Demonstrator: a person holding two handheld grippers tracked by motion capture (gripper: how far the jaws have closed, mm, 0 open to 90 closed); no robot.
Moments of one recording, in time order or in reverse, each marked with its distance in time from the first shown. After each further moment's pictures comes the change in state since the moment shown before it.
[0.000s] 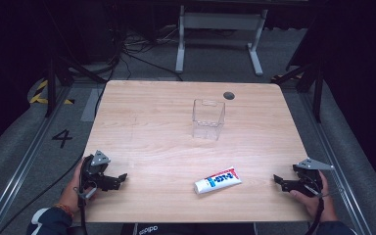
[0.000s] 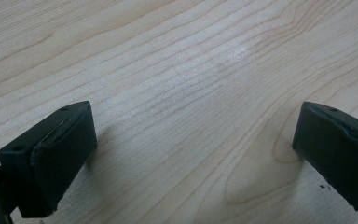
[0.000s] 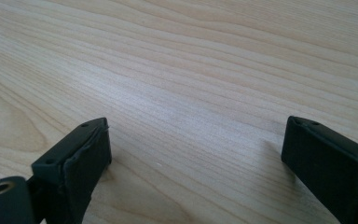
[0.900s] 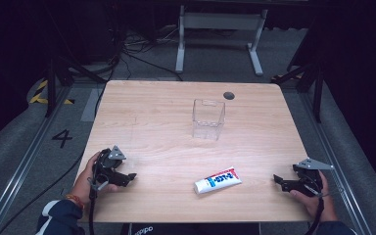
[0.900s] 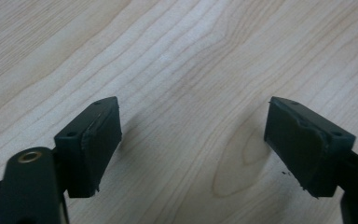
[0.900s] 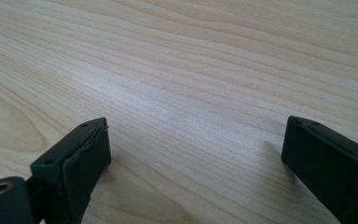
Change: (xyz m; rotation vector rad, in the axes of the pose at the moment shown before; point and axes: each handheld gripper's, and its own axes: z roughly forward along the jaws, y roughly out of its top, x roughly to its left) left arm -0.024 0.040 0.007 0.160 -0.100 0.163; right arm 0.000 0.000 0.000 0.001 0.001 -0.001
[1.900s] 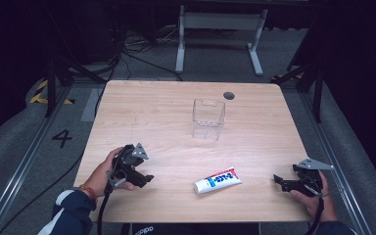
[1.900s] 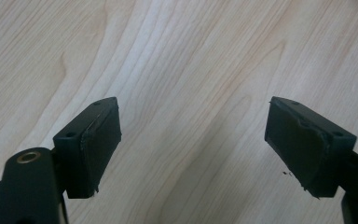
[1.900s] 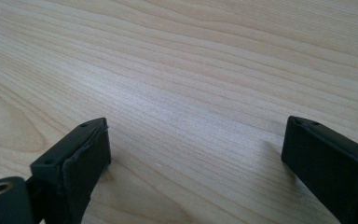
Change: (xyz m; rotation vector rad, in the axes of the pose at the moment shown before) left arm -0.042 0.063 -0.006 0.073 -0.096 0.177; right arm 0.000 0.000 0.000 0.000 0.000 0.000
